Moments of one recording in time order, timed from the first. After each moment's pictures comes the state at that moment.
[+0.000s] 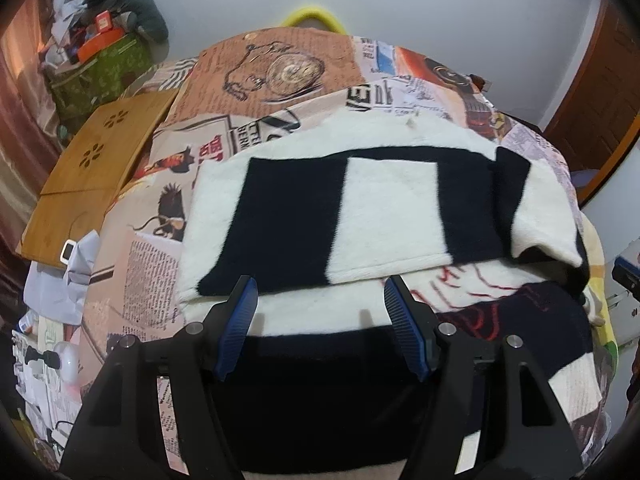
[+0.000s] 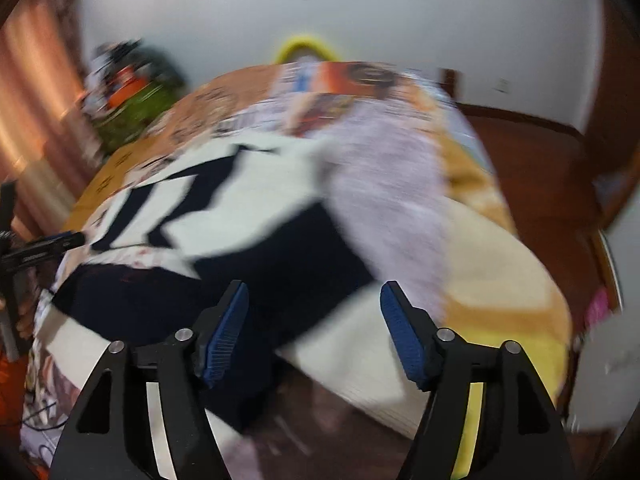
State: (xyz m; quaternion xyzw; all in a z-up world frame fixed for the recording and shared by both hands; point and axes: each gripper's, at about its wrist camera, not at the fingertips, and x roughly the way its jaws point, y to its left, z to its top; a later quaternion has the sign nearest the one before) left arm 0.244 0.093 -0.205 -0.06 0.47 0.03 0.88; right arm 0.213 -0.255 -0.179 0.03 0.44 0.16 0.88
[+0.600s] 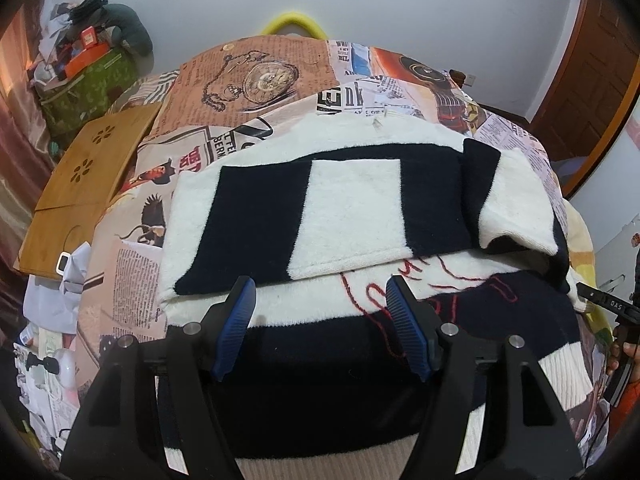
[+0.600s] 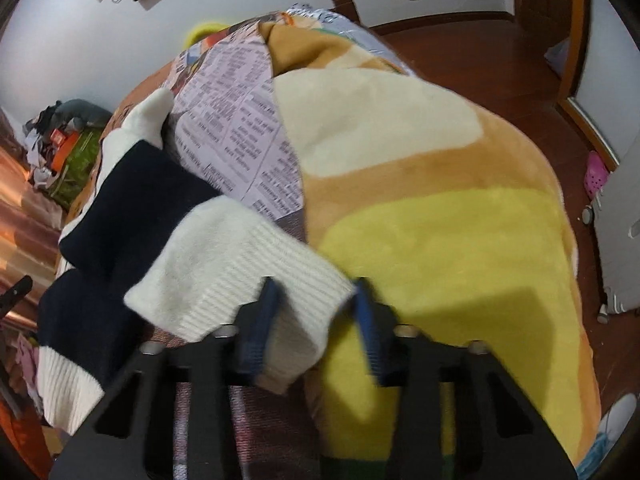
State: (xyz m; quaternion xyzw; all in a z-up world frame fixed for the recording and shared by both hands) left arm 0.237 0.068 -0.197 -0.04 0.47 0.01 0.88; right arm 0.214 -0.326 -0.256 0.17 0.52 0.09 0.83
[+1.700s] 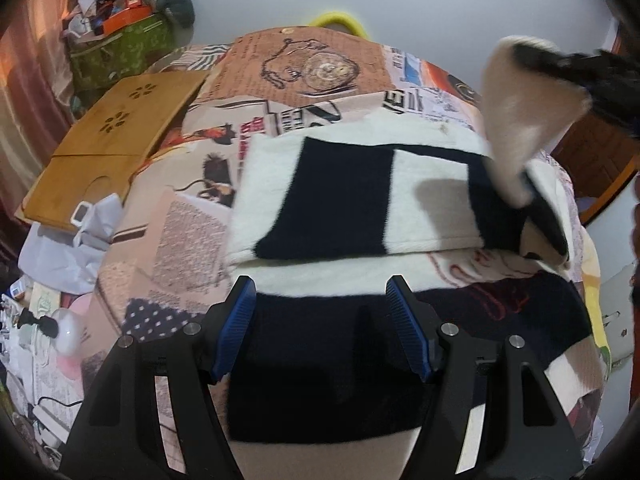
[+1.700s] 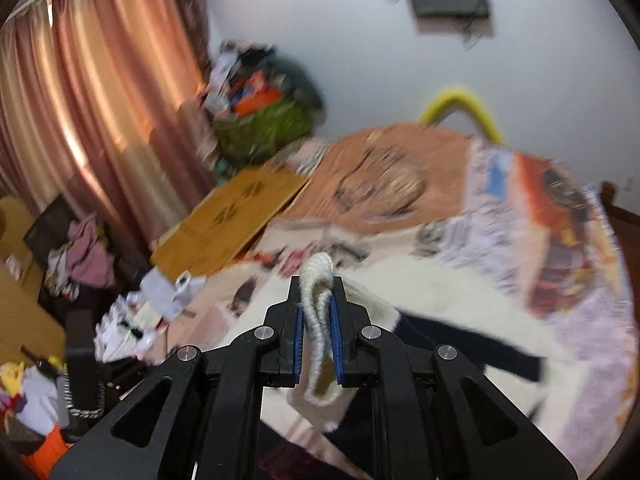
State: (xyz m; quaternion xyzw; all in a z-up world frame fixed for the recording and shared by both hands) left arm 0.200 0.150 -0.217 -0.11 0.46 0.05 0.88; right arm 0.299 0.006 -0.115 -0.01 0.36 0.40 0.84
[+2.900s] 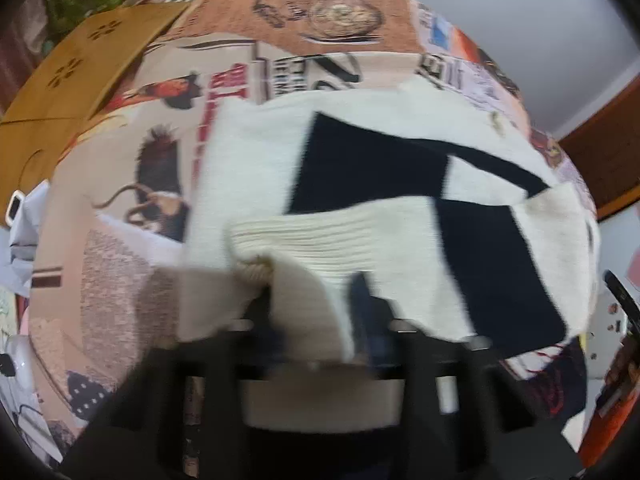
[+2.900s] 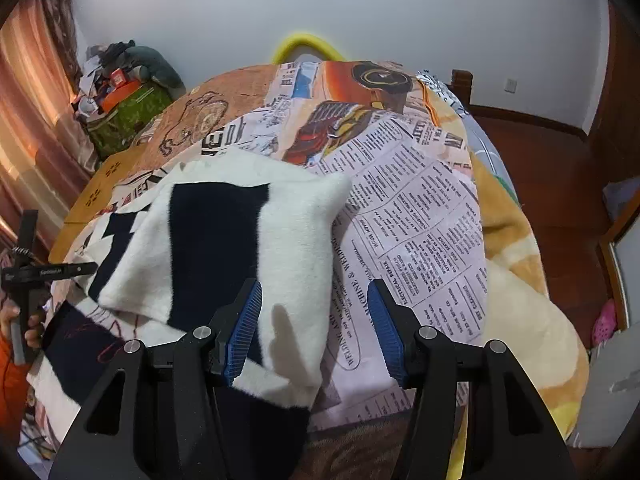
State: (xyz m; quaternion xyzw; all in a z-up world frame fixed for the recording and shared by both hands) left arm 0.309 0.179 -0.273 -0.17 0.54 0.01 0.82; right arm 0.296 -0.213 -0.186 0.03 0.44 0.19 0.88
